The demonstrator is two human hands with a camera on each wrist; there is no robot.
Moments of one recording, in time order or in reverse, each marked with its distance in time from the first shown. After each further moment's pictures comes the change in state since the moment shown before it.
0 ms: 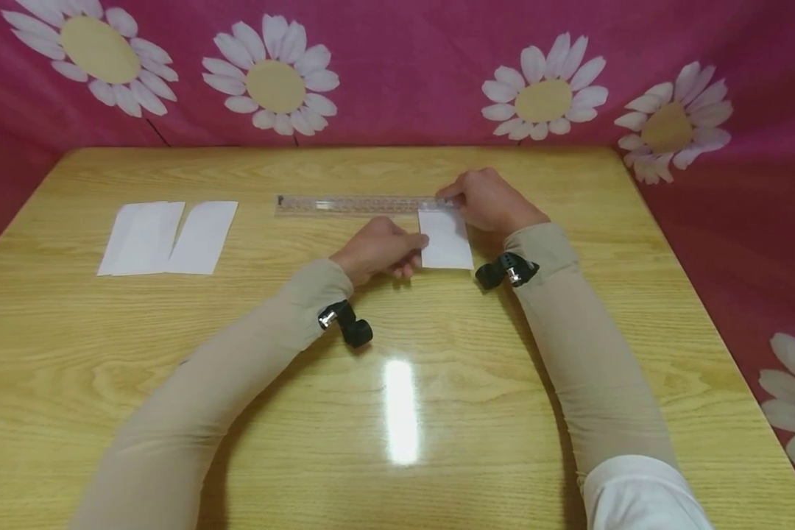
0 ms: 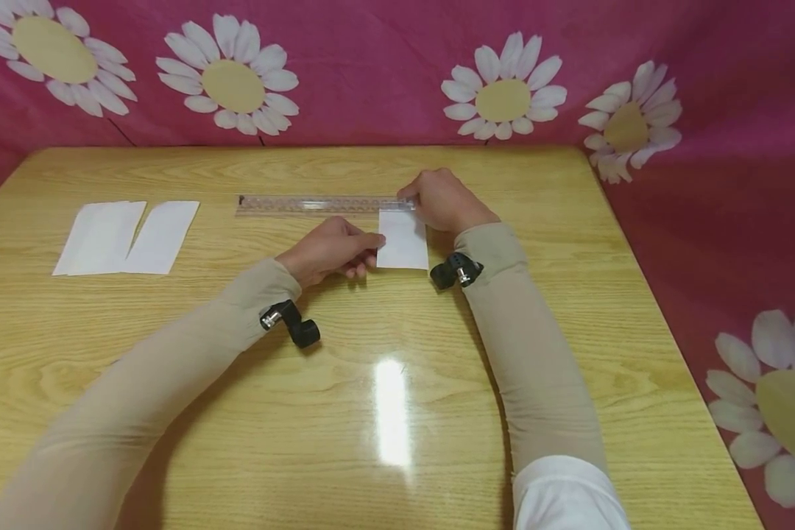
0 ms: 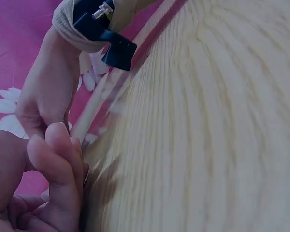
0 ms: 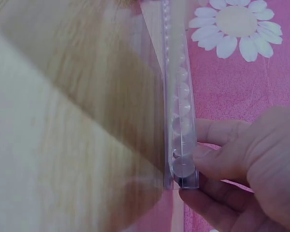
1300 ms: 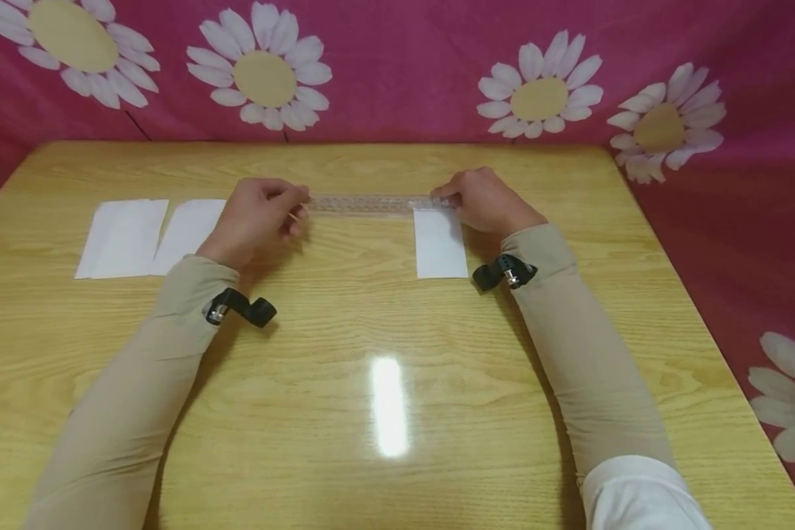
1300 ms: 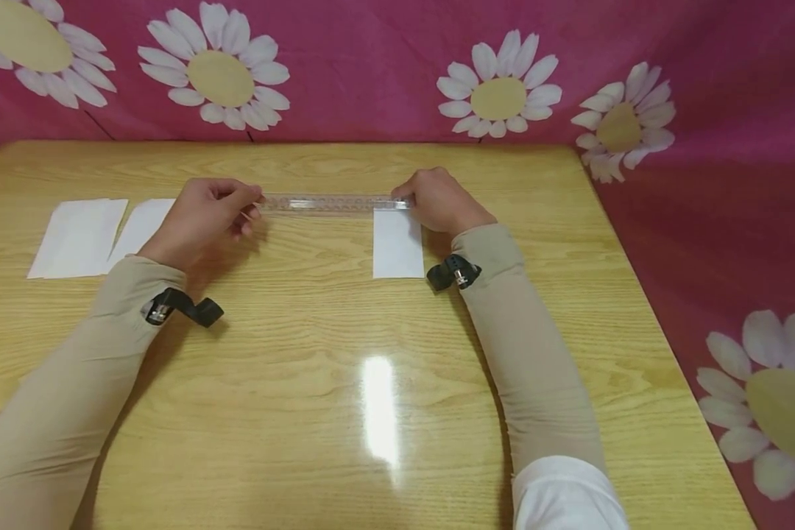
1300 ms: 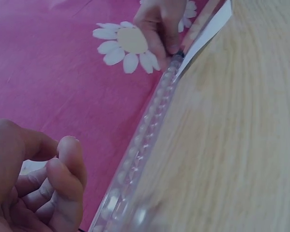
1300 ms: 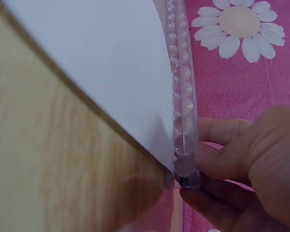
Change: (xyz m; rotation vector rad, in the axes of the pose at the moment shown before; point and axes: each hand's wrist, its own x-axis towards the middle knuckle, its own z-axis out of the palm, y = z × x) left_hand -0.042 -0.027 -0.124 0.062 0.360 0.183; right_hand -0.002 -0.002 0.004 -0.009 0.013 0.027
